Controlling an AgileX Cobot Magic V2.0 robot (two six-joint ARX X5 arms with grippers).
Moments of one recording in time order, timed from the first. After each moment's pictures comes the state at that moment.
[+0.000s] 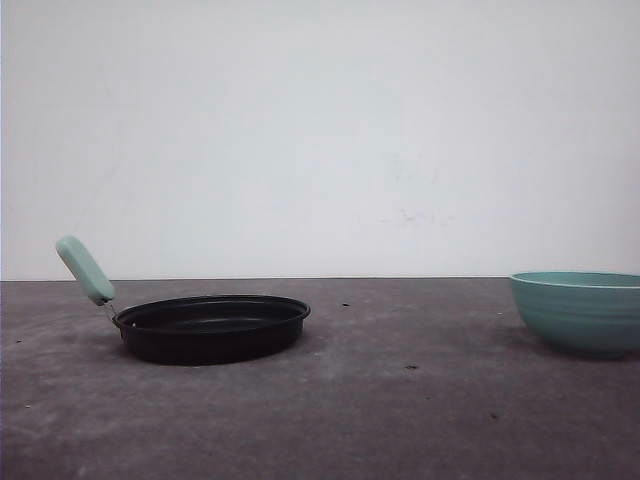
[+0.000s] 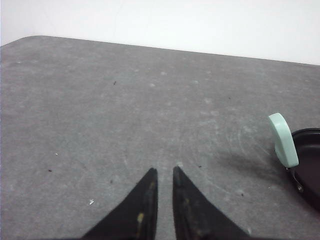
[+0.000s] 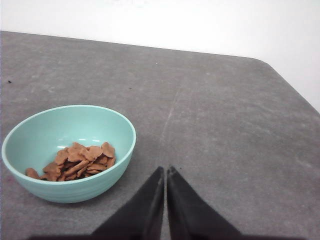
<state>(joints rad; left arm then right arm) -0.01 0.01 0.03 -0.18 -0.10 -0.09 0.00 0.00 0.01 -0.17 0.00 -0.04</state>
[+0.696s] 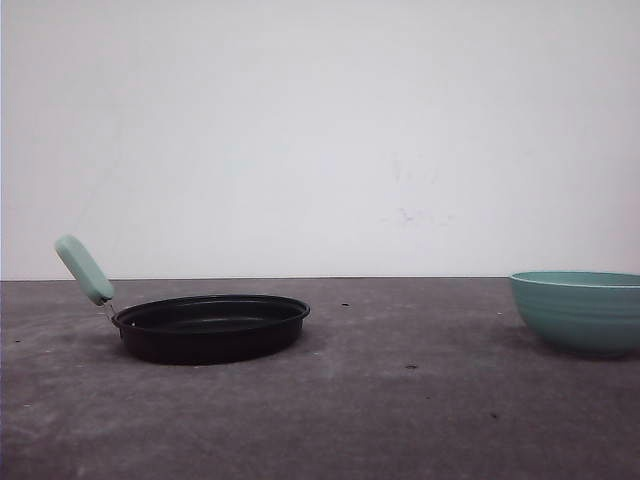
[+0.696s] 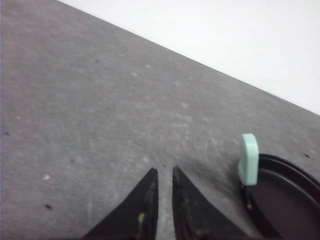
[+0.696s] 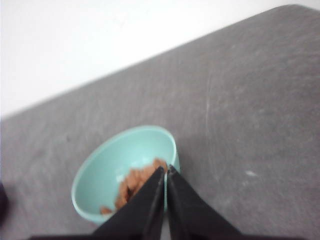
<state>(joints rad) -0.01 0.01 0.03 -0.18 -0.02 -0.40 0.00 0.00 0.02 -0.11 -0.07 0.55</state>
